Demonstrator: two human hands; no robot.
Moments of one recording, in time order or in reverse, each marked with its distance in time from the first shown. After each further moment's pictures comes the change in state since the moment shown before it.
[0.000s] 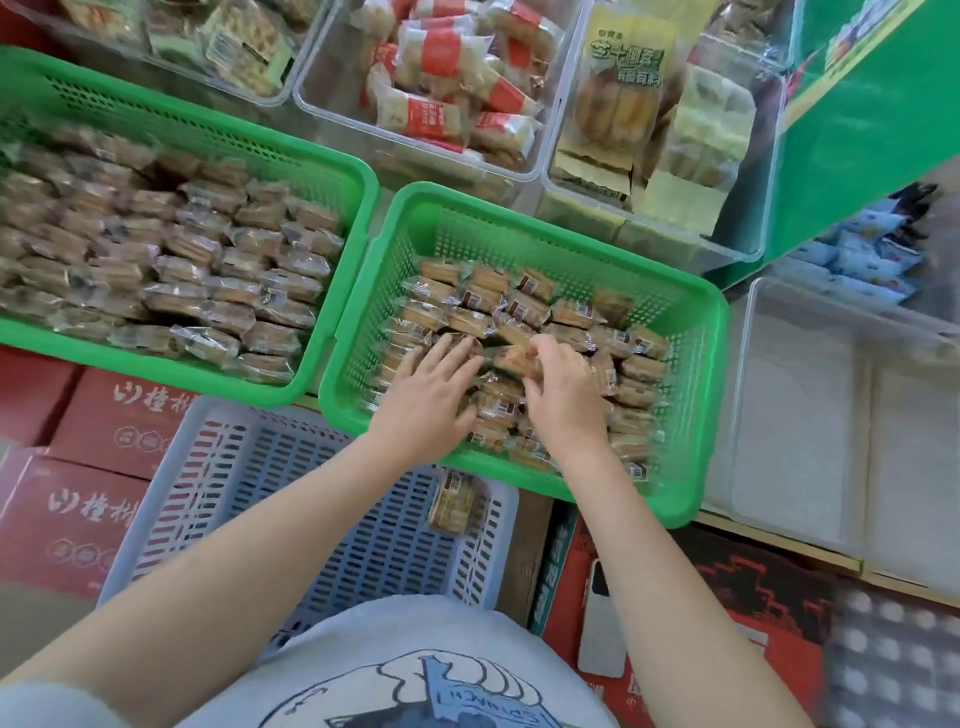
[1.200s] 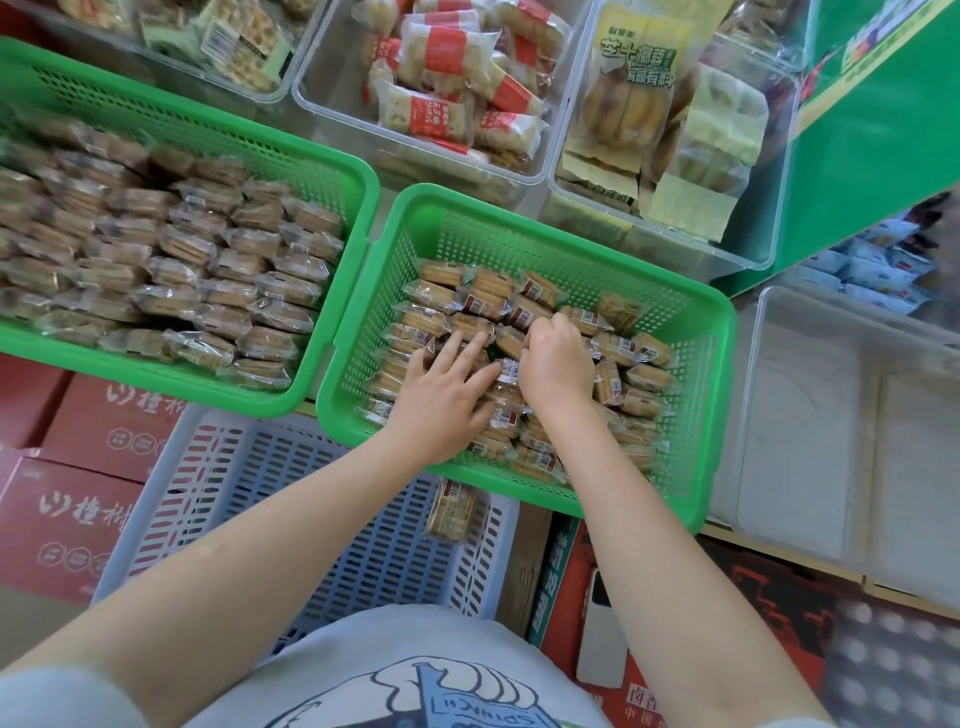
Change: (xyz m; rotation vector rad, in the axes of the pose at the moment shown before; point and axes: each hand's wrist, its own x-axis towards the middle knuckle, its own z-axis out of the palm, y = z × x) left_hand 0.020 0.007 0.002 0.070 -0.016 -0.004; right_hand 0.058 -0.010 0.016 -0.280 -0.069 0.135
